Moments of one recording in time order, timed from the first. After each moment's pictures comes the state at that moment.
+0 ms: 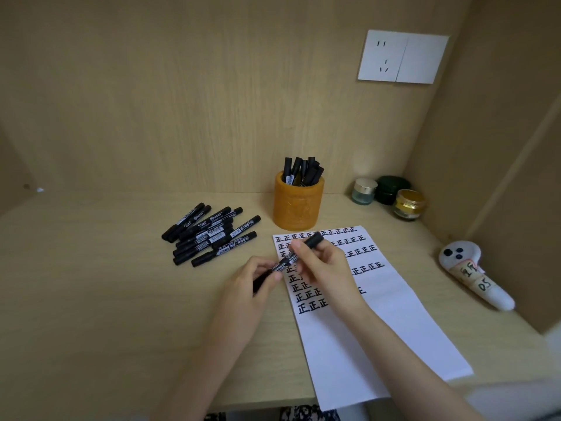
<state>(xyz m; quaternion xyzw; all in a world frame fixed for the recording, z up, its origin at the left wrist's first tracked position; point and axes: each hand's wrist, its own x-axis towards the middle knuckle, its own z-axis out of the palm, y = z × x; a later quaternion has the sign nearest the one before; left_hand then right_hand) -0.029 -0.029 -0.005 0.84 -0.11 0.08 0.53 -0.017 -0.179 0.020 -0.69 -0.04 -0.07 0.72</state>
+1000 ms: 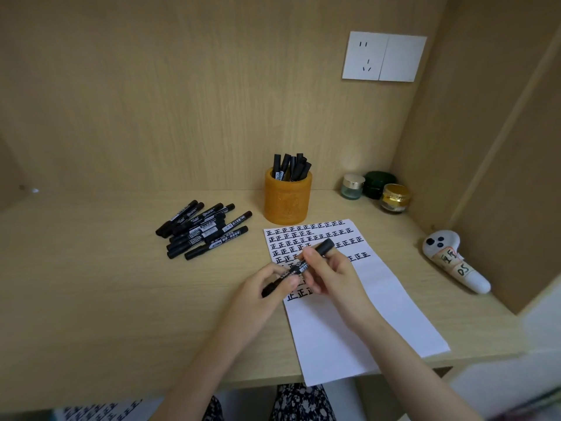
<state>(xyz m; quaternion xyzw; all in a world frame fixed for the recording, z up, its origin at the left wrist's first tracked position) -0.060 -0.047 0.005 0.80 -0.17 -0.05 0.57 -0.055 -0.203 0.014 -0.69 -0.06 -0.05 0.72</state>
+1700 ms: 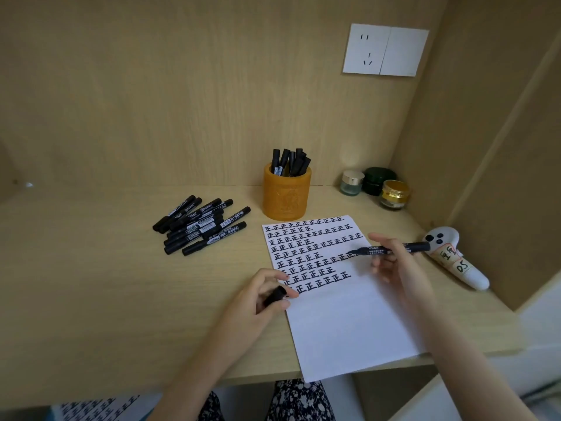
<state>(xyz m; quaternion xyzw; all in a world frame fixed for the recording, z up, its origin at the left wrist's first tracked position) -0.070 -0.038 -0.008 0.82 -0.19 -0.07 0.54 -0.038 -0.311 -0.007 -0.63 0.13 -0.12 0.75</state>
